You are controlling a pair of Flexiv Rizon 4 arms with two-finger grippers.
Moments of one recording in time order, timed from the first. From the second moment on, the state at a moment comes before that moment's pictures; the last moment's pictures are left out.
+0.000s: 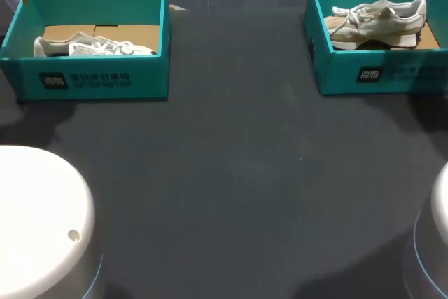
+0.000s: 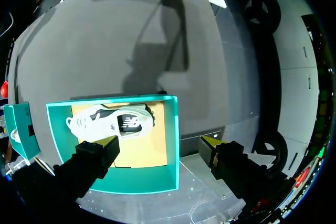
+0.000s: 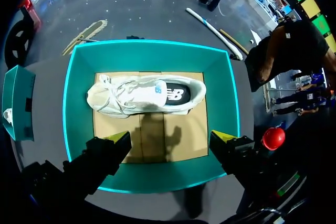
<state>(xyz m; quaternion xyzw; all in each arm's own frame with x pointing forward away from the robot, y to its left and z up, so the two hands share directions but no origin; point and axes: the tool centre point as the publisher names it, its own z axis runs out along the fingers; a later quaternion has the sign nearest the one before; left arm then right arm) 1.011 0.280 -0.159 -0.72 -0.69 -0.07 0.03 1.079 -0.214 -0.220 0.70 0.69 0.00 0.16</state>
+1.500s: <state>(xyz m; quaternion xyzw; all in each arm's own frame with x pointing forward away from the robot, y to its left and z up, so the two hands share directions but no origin) 1.011 0.280 -0.159 -0.72 -0.69 -0.07 0.03 1.151 -0.285 -0.292 0.74 0.66 -0.03 0.12</state>
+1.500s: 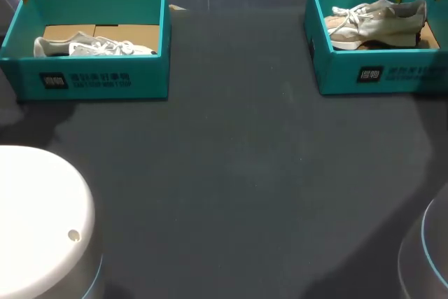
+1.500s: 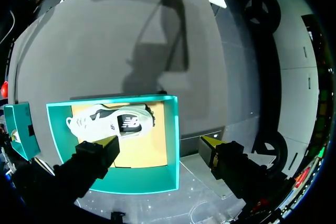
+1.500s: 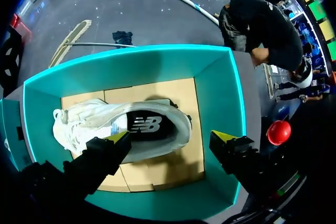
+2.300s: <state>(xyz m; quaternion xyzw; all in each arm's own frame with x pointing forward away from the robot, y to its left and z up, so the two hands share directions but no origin) 1.011 0.280 -0.159 -0.72 -0.69 -0.07 0.03 1.153 -0.296 -0.293 0.76 0.65 -0.03 0.10</state>
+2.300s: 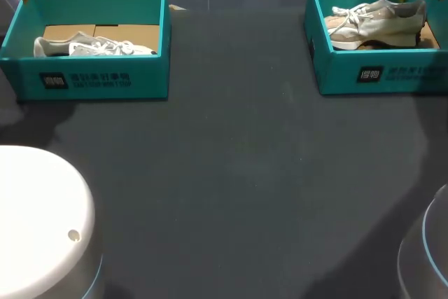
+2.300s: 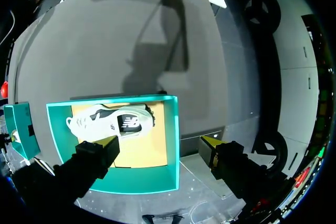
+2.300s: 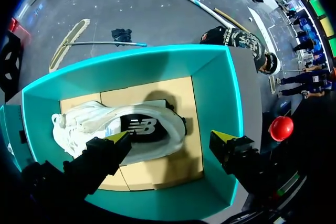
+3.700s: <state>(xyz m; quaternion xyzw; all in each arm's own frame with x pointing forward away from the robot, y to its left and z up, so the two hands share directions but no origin) 1.011 0.280 -0.159 -0.72 -0.69 -0.07 0.03 1.151 -0.318 -0.355 0.75 0.66 -0.06 0.02</state>
